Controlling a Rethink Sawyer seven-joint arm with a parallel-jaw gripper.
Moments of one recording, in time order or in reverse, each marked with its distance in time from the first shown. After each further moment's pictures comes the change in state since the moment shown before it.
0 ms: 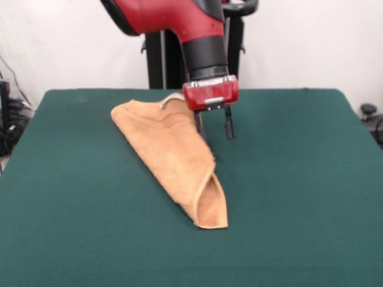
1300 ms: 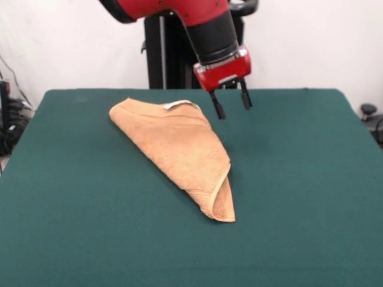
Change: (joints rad) arm -0.194 -0.109 0.306 0.054 0.070 0.700 0.000
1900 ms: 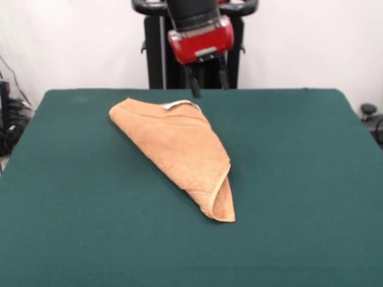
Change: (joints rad) arm -0.050 -0.211 0.072 0.001 0.045 0.149 0.000
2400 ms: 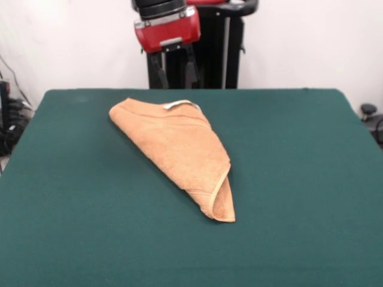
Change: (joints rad) arm -0.115 -0.079 0.041 0.001 0.028 0.079 0.000
